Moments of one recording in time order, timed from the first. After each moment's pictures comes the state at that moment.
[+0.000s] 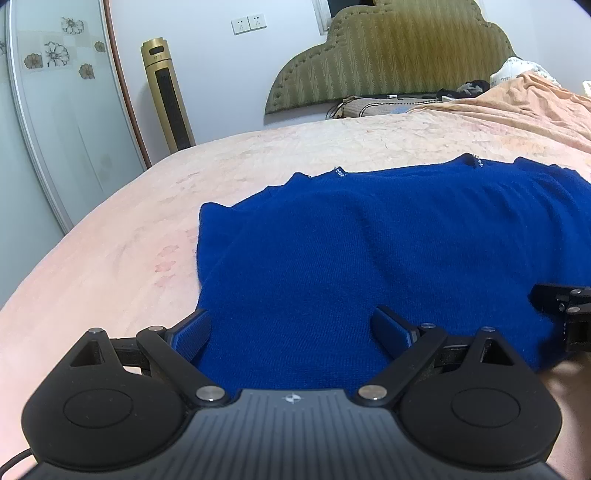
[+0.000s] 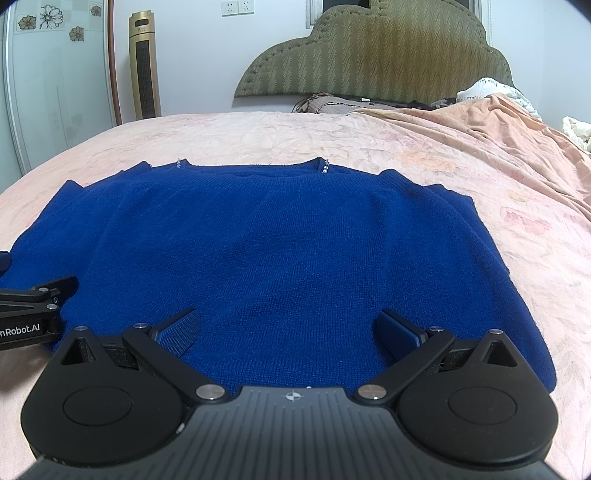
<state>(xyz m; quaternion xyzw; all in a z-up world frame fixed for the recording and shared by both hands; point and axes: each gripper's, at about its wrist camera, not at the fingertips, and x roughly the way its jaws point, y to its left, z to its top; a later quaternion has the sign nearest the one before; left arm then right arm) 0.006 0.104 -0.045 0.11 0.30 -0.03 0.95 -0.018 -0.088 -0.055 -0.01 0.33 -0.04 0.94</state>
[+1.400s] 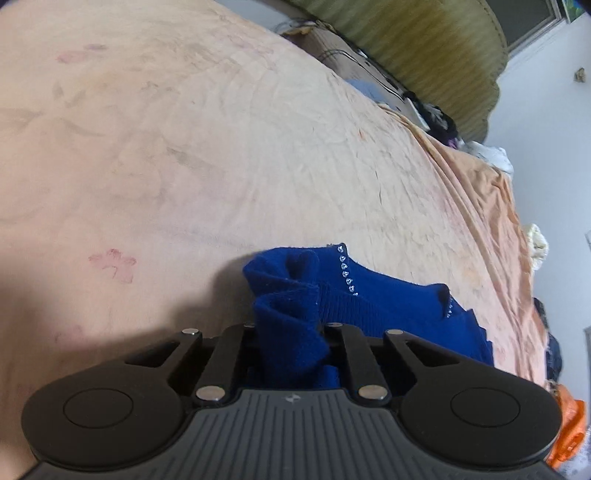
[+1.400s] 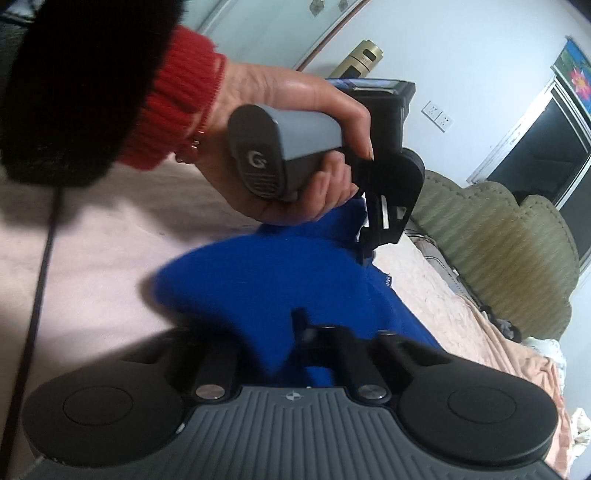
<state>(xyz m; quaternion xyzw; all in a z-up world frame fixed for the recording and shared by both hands) 0.252 0.194 -0.041 -0.21 0.50 -0.23 0.81 -0.016 0.159 -0.078 -0.37 0.23 0.09 0.90</state>
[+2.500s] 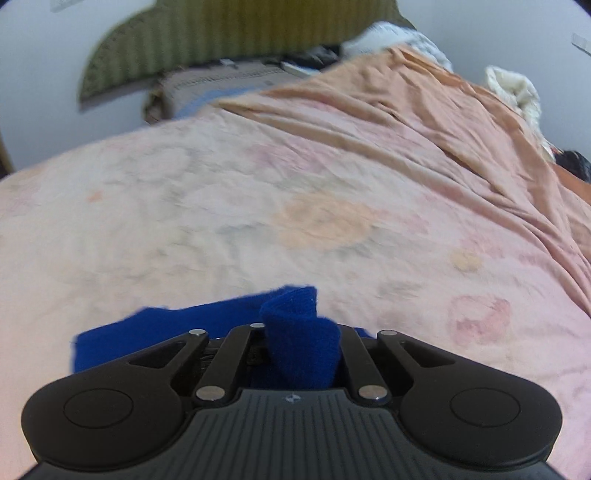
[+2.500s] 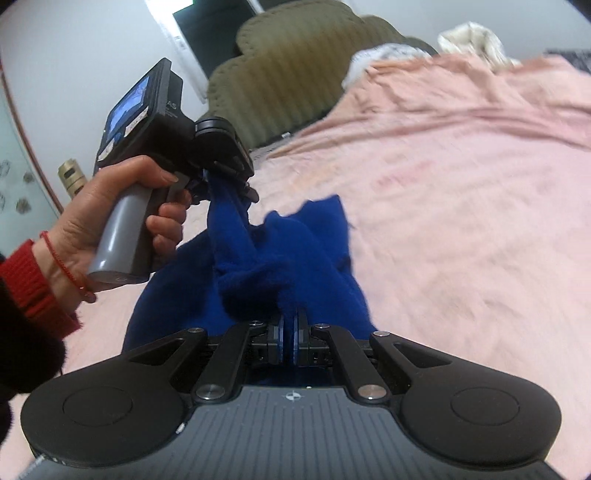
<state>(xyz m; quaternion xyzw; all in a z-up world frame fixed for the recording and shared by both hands) 0.186 -0.184 0.005 0.09 0.41 -0.26 0.87 -0.130 -0.200 -0.053 0.25 0.23 -0.10 0.94</state>
